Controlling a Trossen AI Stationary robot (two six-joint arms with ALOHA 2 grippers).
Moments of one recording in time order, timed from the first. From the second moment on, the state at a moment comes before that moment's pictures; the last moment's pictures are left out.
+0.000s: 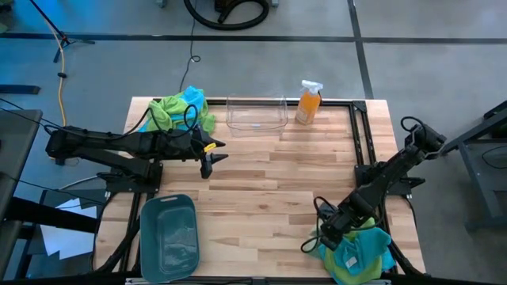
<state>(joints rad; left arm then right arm) -0.02 0.98 0.76 -0.23 -0.25 -0.23 0.74 1.43 0.89 -0.73 -0.22 1.46</state>
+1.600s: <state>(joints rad) -0.02 0.98 0.99 0.07 -0.09 -0.04 0.13 1.44 1.66 -0.53 0.09 0.28</state>
